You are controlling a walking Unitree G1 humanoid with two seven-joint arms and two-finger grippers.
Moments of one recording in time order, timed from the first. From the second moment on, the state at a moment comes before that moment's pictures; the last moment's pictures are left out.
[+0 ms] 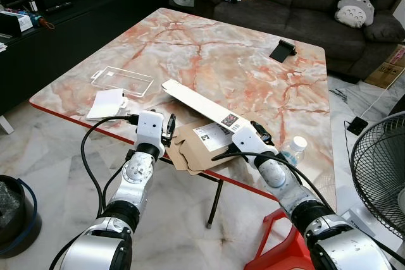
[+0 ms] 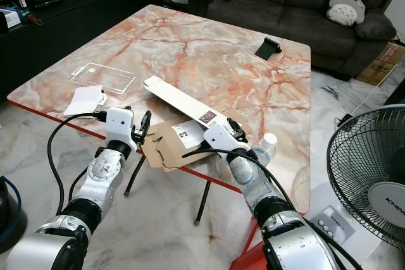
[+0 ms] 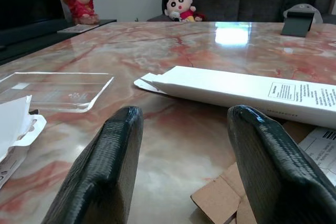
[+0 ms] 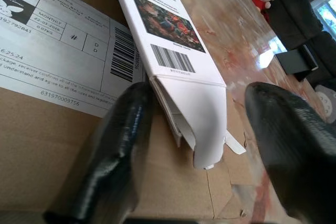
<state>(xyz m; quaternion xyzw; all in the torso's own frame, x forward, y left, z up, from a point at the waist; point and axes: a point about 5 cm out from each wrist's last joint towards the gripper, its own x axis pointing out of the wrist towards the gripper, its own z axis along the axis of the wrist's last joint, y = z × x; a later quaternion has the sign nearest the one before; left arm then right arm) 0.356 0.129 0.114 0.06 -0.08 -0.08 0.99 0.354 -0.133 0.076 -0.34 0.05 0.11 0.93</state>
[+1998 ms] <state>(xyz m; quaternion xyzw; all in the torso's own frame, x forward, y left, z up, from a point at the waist) 0.355 0.126 0.115 0.06 -0.09 -0.08 0.99 0.363 -0.118 0.107 -0.05 -0.02 0.11 0.99</state>
